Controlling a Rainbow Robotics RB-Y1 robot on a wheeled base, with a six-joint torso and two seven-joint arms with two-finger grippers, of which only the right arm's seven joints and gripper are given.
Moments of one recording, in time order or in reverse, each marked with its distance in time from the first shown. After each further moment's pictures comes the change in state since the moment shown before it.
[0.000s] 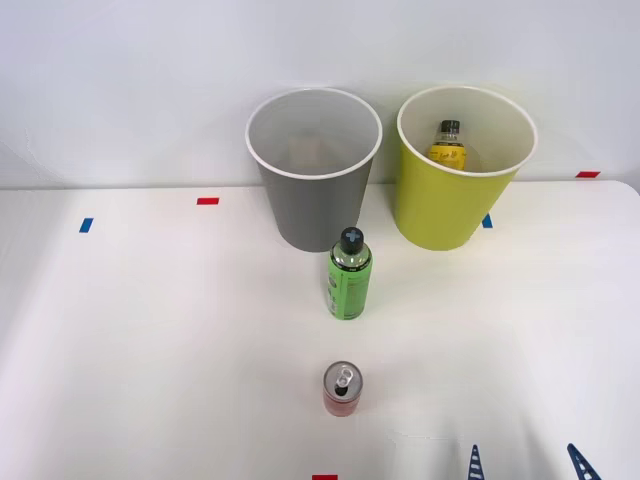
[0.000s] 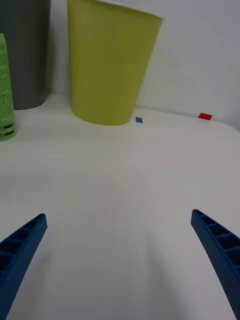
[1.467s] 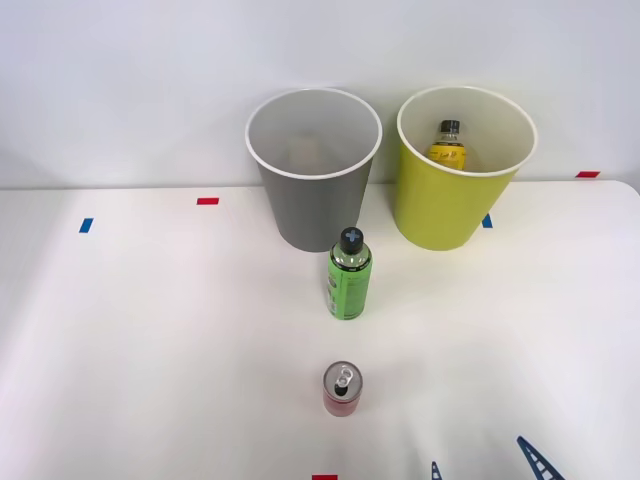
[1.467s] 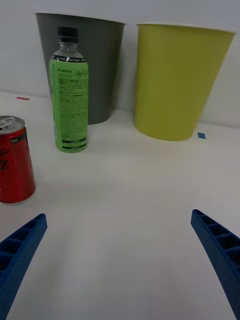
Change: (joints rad) arm -0.138 -0.314 0.195 0.002 -0.110 -0.045 0.015
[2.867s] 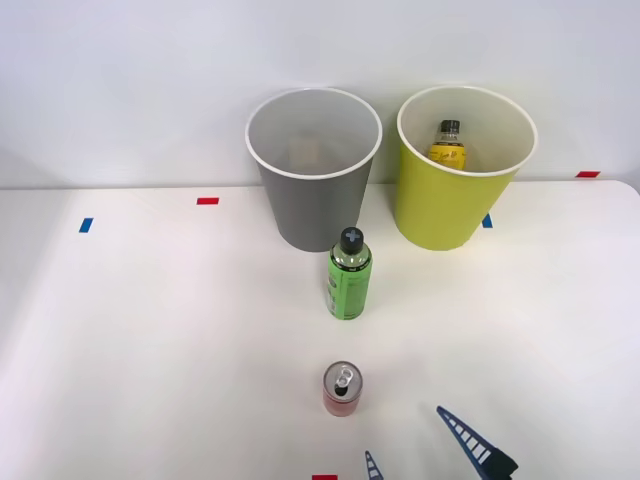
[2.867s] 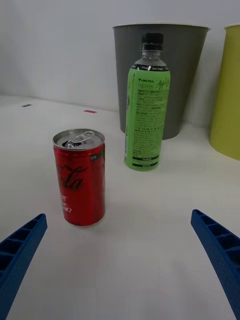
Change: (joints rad) arm -0.471 -0.201 0.455 0.105 -0.449 -0.104 0.282
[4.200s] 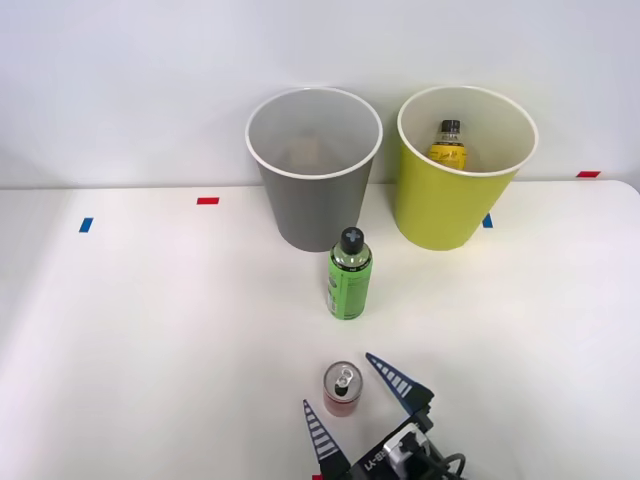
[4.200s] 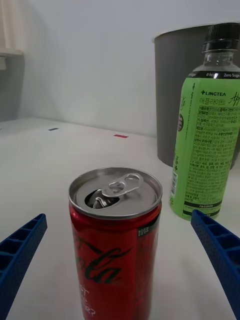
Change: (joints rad) arm -0.316 0.167 0.082 0.214 -0.001 0.055 -0.105
